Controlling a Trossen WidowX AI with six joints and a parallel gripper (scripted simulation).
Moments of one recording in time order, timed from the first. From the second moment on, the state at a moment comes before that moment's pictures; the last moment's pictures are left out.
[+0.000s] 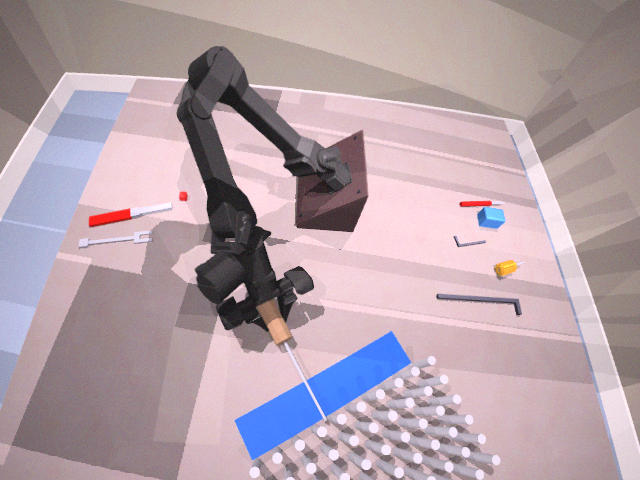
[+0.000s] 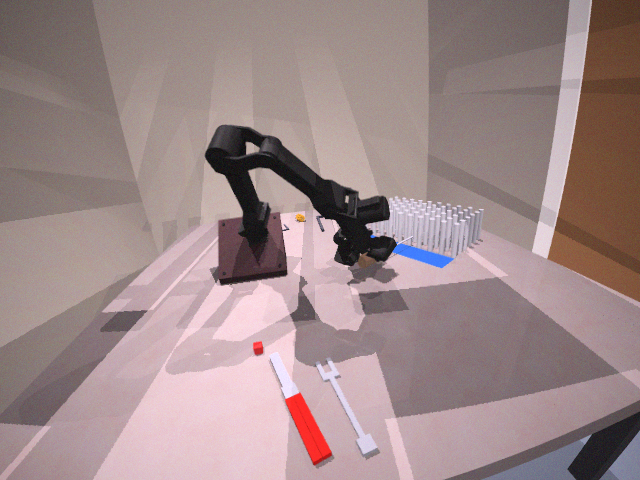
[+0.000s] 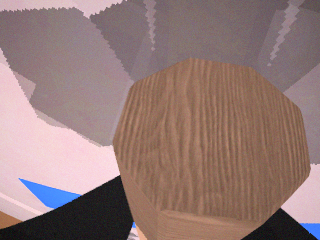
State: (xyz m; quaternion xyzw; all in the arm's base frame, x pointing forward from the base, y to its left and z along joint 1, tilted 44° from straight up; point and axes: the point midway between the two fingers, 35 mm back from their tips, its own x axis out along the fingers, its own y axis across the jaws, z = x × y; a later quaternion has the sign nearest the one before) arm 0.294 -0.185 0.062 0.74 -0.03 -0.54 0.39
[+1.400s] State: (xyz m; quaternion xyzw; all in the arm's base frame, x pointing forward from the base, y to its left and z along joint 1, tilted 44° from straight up) arm 0.320 -0.180 0.053 0.74 -0.03 -0.54 0.39
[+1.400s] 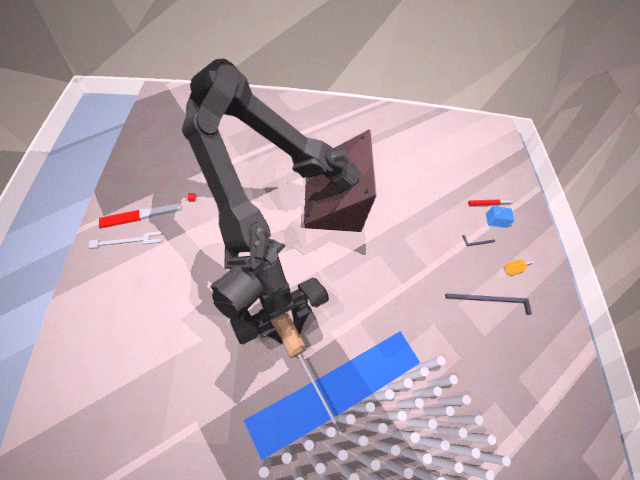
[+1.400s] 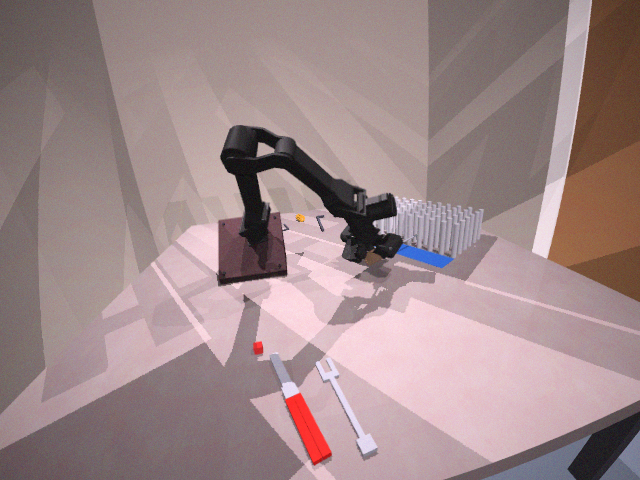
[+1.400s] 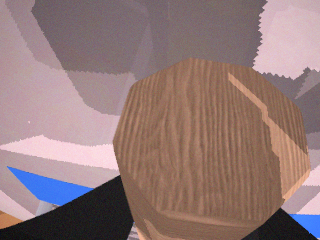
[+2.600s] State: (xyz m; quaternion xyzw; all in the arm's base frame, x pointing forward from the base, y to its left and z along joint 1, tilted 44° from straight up) arm 0.342 -0.175 0.045 0.74 -0.03 -0.54 0.39
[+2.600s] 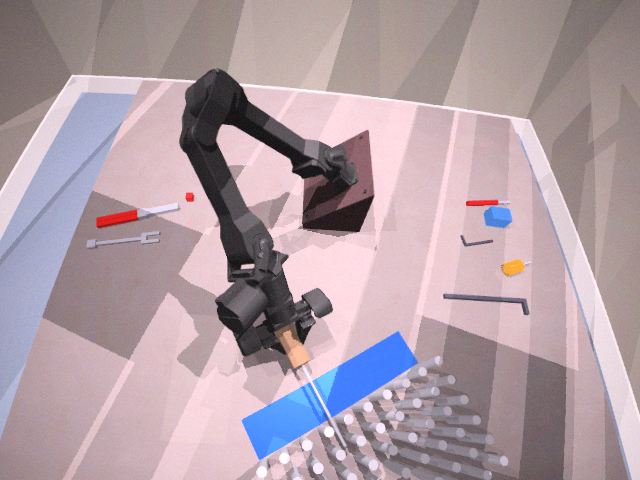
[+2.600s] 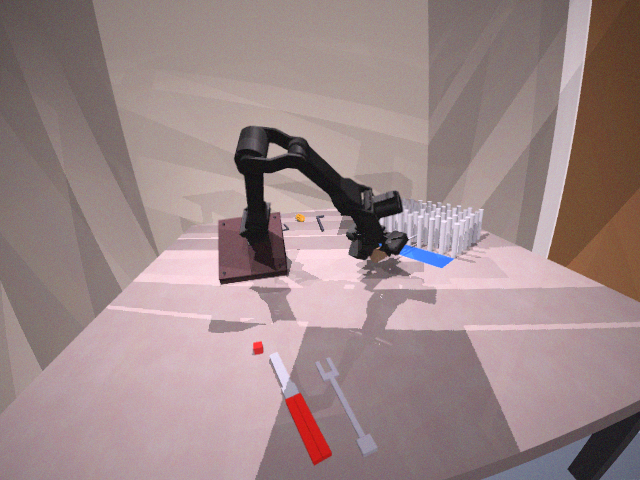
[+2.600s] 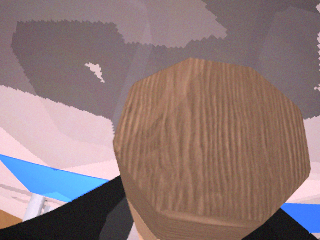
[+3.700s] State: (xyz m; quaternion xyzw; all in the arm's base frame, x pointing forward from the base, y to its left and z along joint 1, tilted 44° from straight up) arm 0.363 -0.171 0.038 0.74 -0.03 -0.54 0.39
